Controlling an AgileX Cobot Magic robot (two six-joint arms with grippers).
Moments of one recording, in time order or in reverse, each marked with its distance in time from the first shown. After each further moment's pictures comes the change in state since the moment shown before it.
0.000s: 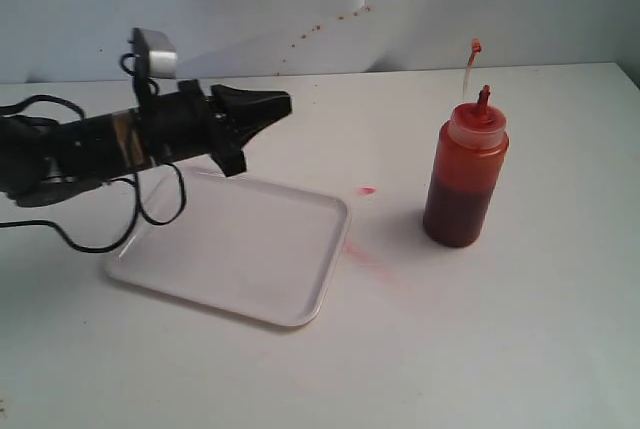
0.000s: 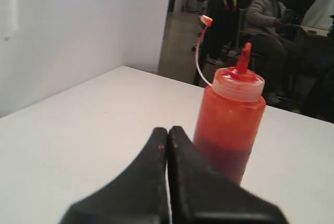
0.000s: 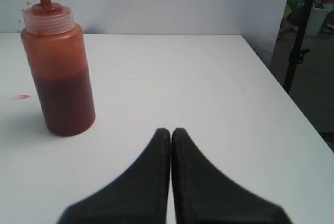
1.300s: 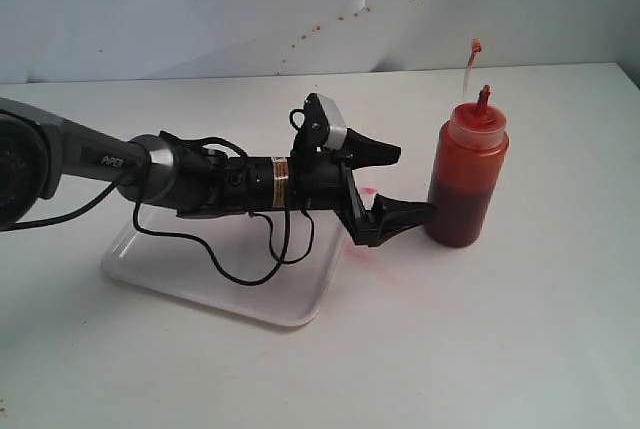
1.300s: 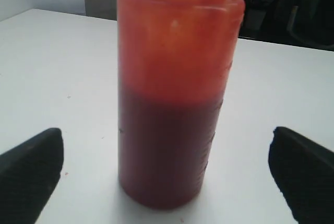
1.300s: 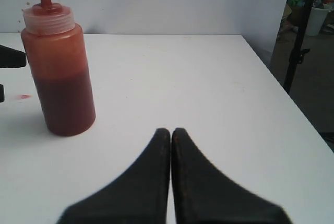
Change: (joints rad) left arm -0.272 0.313 -0.338 0.056 0.170 -0.002; right arm 0.000 0.000 0.000 0.000 0.000 0.000
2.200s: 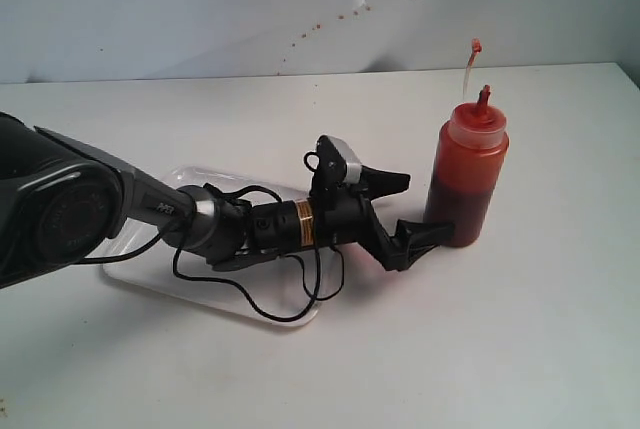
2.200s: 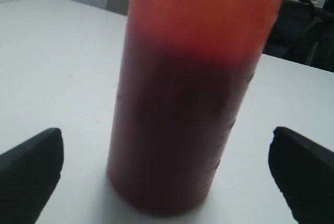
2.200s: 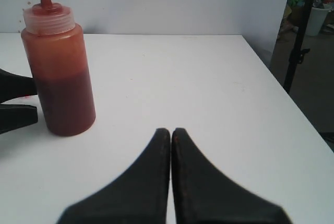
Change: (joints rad) left arm -0.079 0.141 -0.008 -0.286 -0.061 0.109; right arm 0.000 0.000 0.000 0.000 0.000 0.000
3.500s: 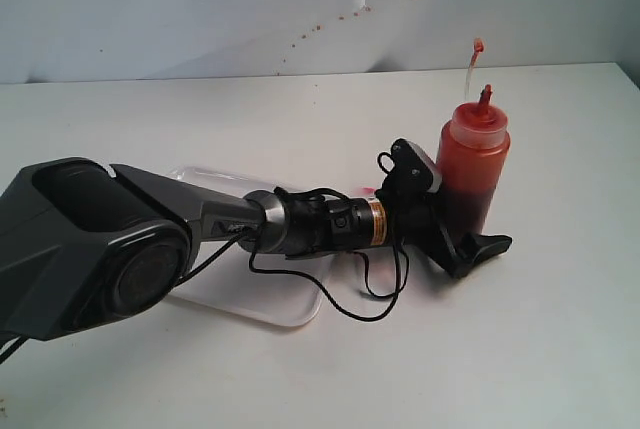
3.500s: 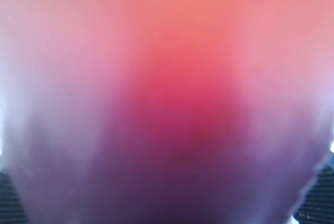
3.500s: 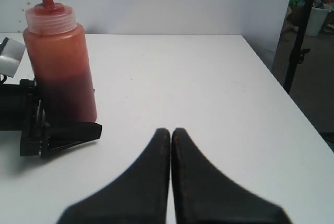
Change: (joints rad) left arm -0.129 0.132 -0.336 0.045 0.318 -0.056; right arm 0.000 0.000 0.000 0.000 0.000 0.000
